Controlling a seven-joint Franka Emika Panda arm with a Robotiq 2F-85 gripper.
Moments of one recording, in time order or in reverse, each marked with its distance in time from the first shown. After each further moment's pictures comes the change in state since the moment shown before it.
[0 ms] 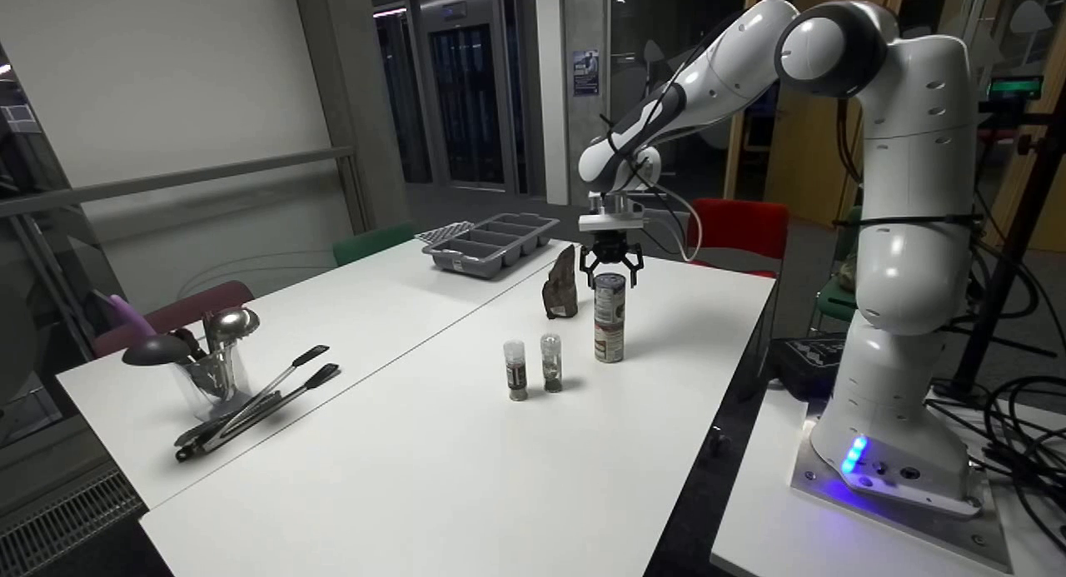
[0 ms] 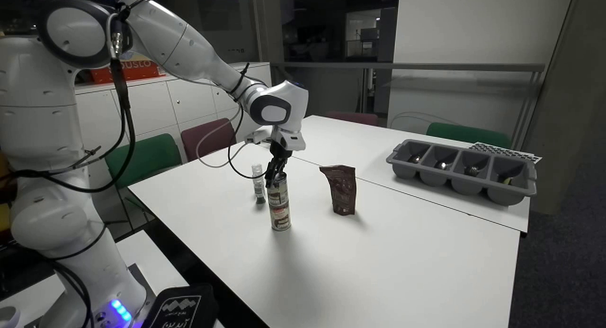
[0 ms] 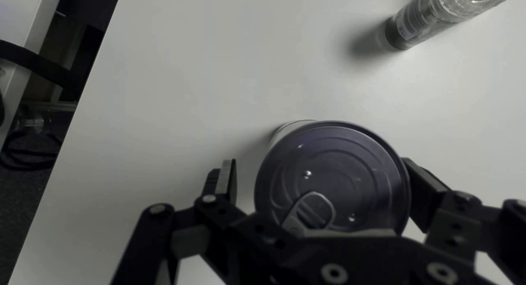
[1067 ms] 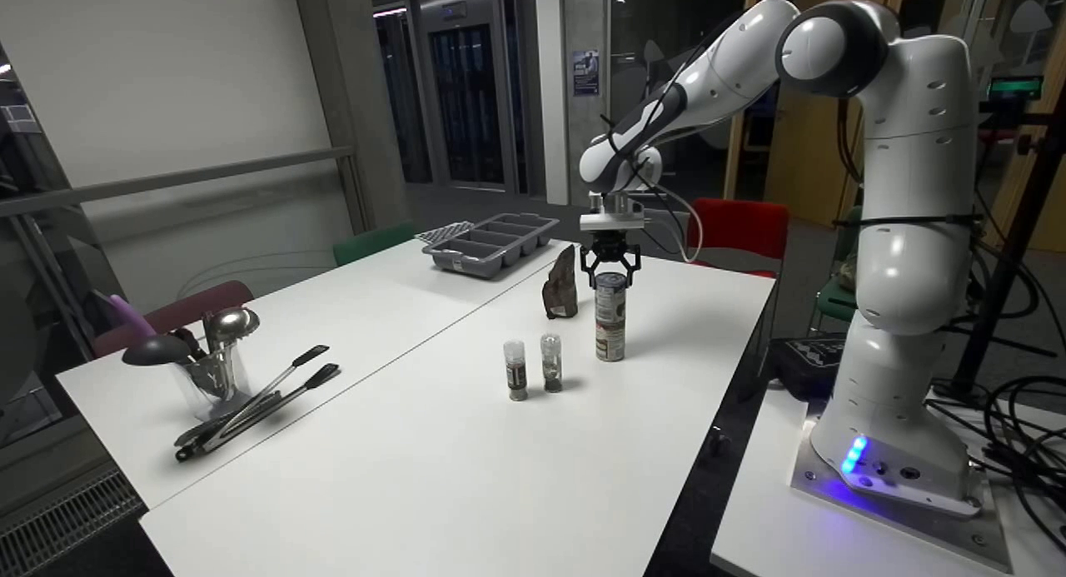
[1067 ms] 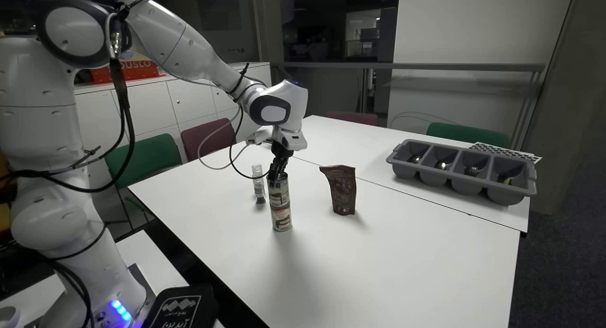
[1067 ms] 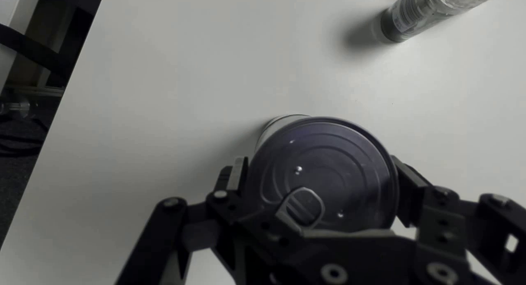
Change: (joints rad) arm 0.002 -0.004 -0.003 -0.006 -0.004 0.038 -0.032
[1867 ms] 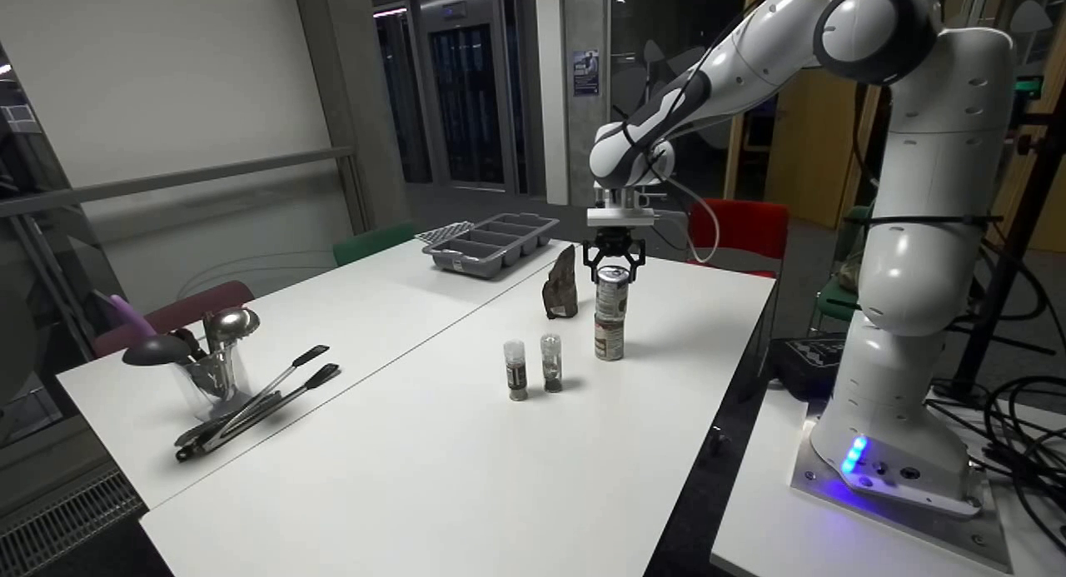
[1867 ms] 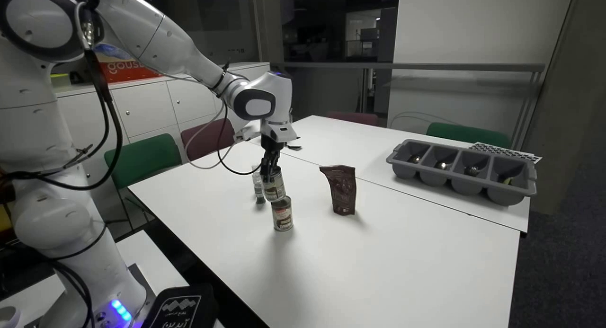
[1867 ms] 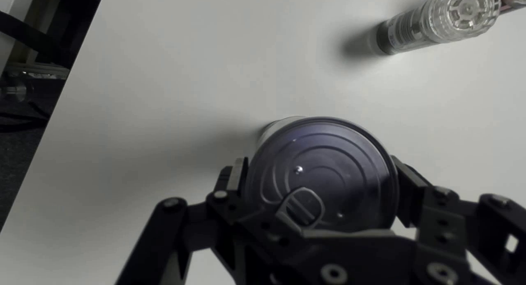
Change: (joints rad) arm 0.040 -0.135 0.001 -0.123 -0.045 0.077 0.001
